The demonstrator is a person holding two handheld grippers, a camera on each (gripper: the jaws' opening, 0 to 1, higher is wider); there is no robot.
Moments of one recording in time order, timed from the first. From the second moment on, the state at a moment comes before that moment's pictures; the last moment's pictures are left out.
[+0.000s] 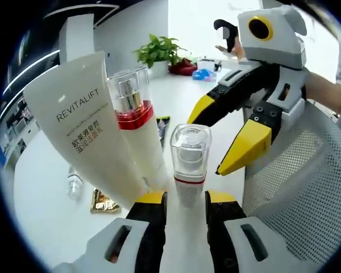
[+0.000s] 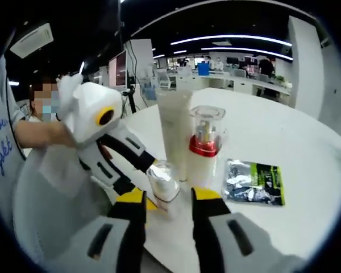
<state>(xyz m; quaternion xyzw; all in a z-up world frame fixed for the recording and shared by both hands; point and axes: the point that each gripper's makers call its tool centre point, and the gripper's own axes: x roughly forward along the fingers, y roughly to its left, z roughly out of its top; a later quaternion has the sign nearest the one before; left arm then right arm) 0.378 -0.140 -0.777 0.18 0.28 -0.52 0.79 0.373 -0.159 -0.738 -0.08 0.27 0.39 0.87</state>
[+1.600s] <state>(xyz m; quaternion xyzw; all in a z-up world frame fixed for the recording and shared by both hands) 0.383 -0.147 -0.796 0.16 0.35 -0.49 0.78 0.383 -0.160 -0.781 -0.16 0.35 0.42 0.82</state>
